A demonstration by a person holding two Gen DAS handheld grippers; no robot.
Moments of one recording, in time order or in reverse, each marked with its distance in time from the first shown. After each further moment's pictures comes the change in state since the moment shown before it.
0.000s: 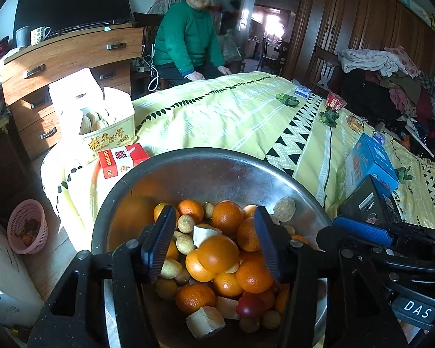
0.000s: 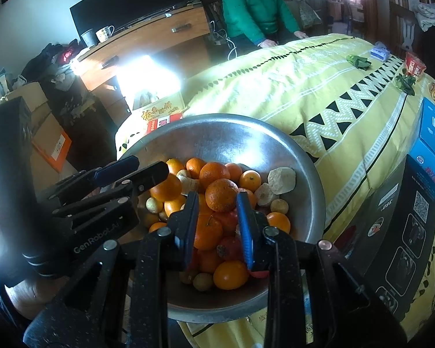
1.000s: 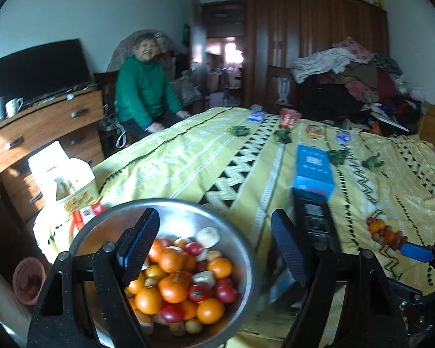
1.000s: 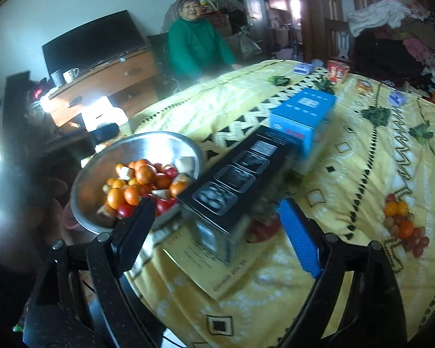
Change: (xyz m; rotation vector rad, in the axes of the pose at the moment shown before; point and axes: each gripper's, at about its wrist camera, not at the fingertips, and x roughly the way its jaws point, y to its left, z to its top) left arm -0.079 -0.138 -0.007 0.257 -0.211 -0.114; right arm -0.146 -0.089 -0.108 0.132 -0.195 -0.273
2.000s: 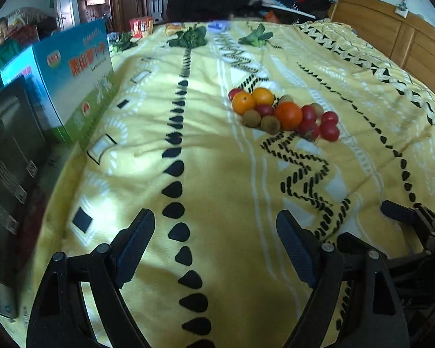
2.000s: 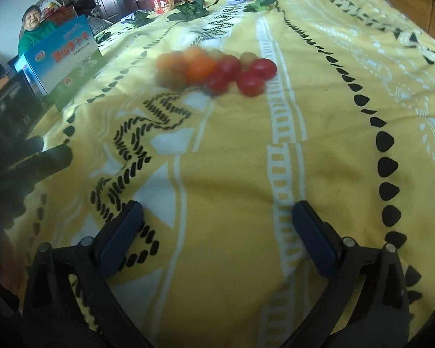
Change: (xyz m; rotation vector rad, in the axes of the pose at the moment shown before) left arm 0.144 -0.294 -0.150 0.288 0.418 -0.378; right arm 0.009 -0.242 -0.169 0.402 0.174 -0.410
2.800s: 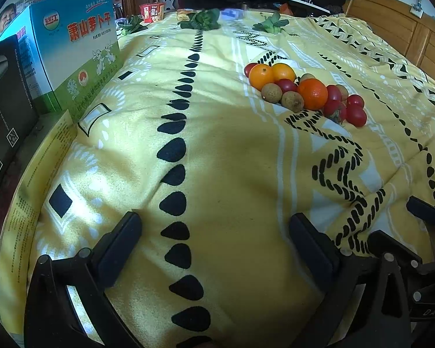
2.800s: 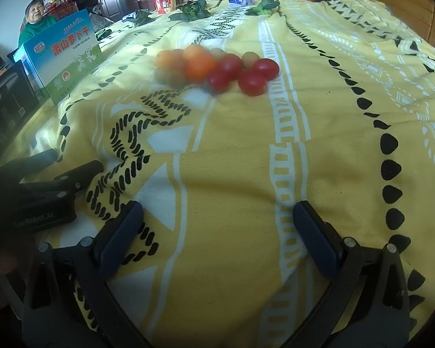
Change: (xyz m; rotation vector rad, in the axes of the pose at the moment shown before) left arm 0.035 0.005 -0.015 -0.036 0.023 0.039; right arm 0.003 0.002 -0.003 -0.016 -0.016 -0.017
